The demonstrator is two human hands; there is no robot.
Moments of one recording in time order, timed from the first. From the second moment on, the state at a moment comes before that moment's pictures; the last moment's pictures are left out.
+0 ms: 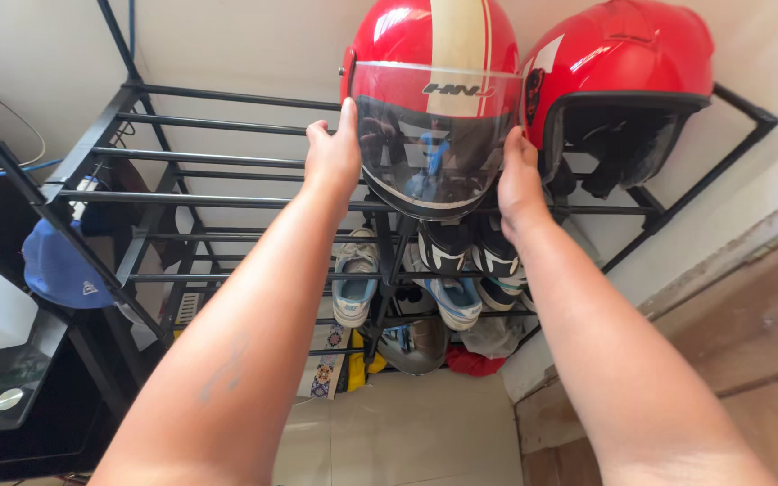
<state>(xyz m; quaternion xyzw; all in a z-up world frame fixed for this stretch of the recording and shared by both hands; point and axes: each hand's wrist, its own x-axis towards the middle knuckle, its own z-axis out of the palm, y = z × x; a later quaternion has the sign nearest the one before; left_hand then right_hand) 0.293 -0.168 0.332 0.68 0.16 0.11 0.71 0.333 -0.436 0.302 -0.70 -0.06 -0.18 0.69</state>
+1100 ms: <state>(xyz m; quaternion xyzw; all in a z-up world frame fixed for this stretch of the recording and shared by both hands) 0.034 0.046 0.324 0.53 -0.13 0.26 0.79 0.098 -0.253 0.268 -0.52 -0.41 -0.10 0.74</state>
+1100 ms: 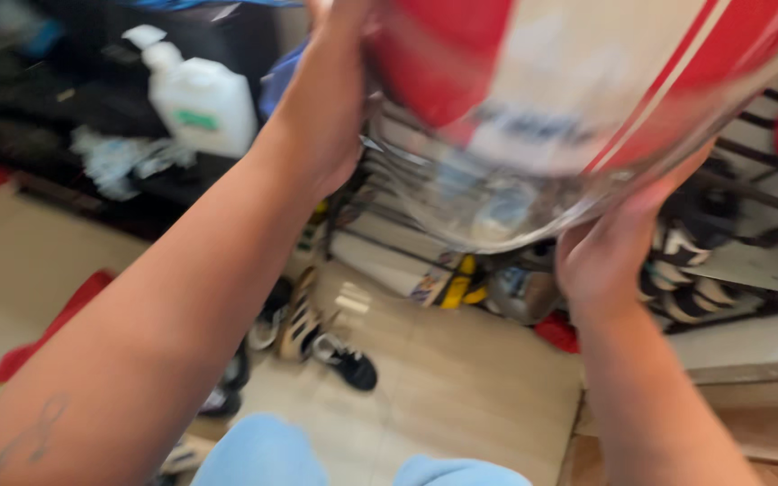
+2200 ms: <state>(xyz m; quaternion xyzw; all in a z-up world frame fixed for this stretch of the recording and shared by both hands) -0.378 0.282 -0.177 0.76 0.56 -0.02 0.33 -0.198 0.180 -0.084 -0.74 -0.48 0.45 0.11</state>
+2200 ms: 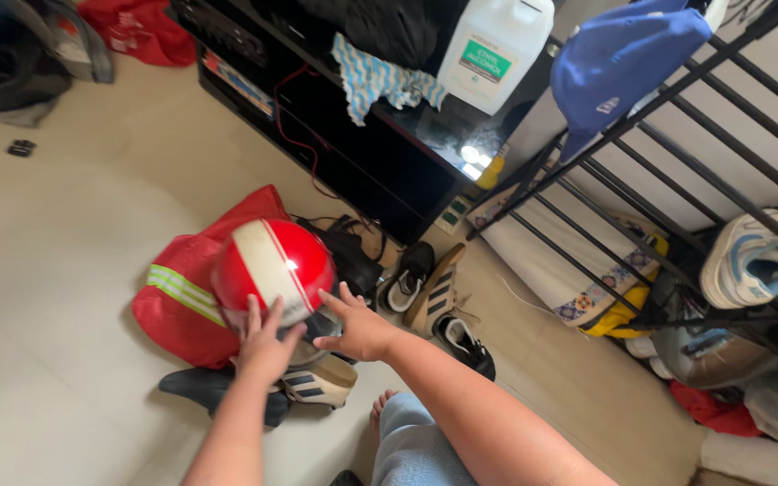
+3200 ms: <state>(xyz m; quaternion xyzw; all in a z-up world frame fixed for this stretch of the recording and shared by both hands) -0.030 -0.006 0.030 0.97 0.09 0.13 0.20 0.043 -0.234 0.043 -0.89 -0.29 0.12 0.34</state>
